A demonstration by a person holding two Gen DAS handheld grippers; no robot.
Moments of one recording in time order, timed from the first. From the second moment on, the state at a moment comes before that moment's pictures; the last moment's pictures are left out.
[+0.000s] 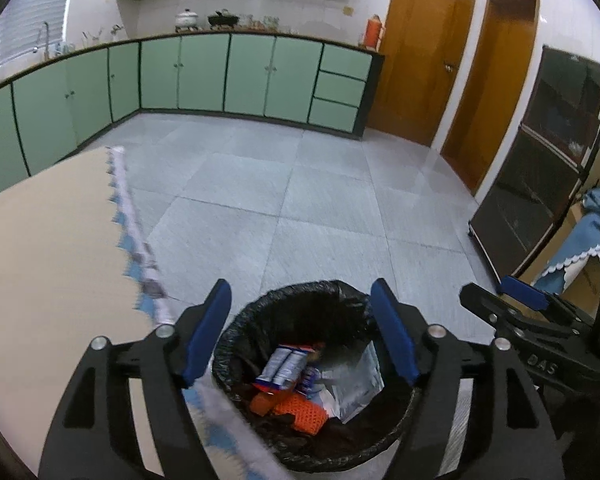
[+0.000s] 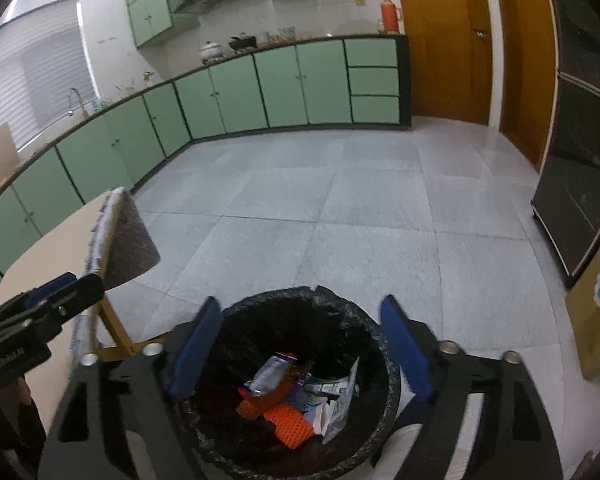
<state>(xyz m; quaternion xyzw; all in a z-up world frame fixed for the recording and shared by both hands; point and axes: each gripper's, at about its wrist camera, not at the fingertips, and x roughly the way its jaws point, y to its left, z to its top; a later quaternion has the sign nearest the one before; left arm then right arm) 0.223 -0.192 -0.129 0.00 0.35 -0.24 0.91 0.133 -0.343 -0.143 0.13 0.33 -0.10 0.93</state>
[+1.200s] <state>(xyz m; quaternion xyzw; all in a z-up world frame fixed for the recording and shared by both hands) 0.096 -0.099 -0.034 0.01 0.24 -0.19 0.95 0.016 -0.253 -0.030 0.10 0.23 0.01 0.97</state>
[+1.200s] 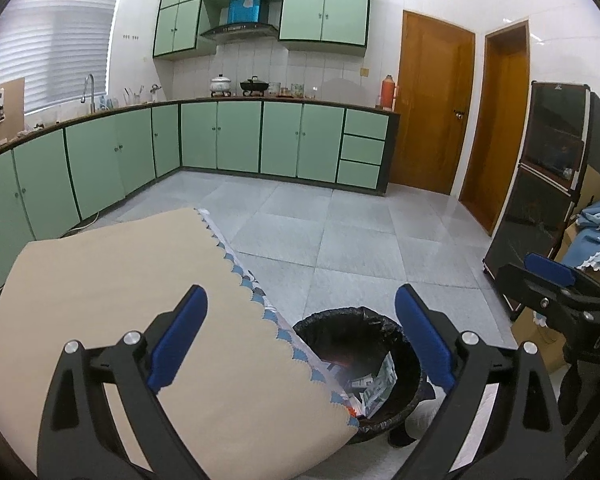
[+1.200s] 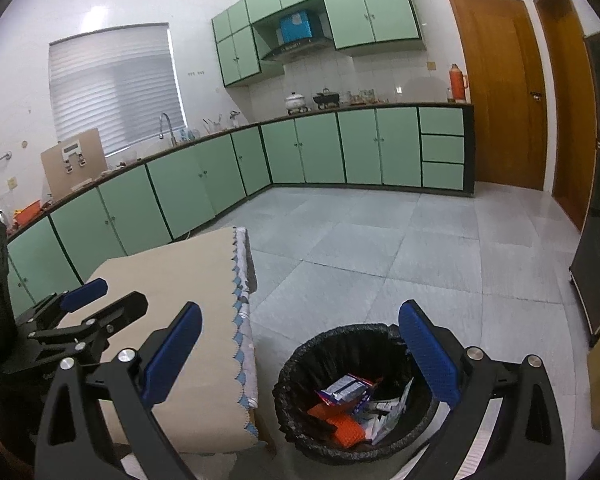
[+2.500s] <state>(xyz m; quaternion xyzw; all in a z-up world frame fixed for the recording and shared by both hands) 0.062 -0.078 -0.013 0.01 0.19 -0.18 0.96 -0.002 -0.225 -0.010 0.07 0.20 0.04 0.98</state>
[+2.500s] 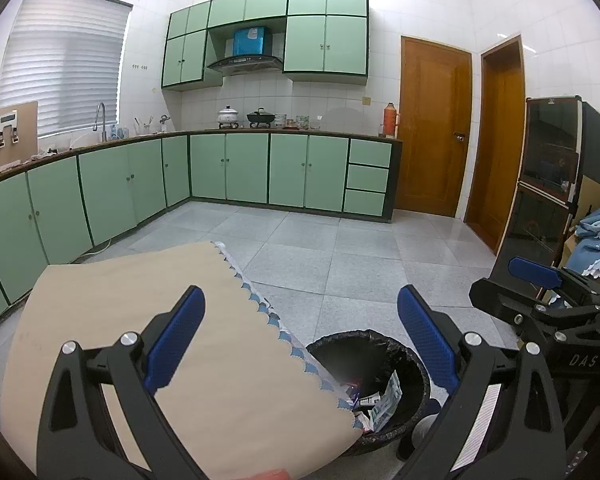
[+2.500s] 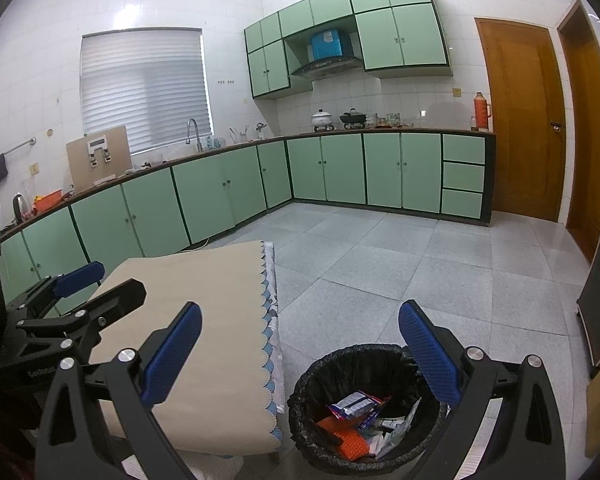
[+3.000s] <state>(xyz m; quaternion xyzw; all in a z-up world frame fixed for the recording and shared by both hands) 0.062 -0.071 -0.015 0.01 0.19 -0.18 0.96 0.000 -0.223 -0.012 0.07 0.20 0.04 0.98</state>
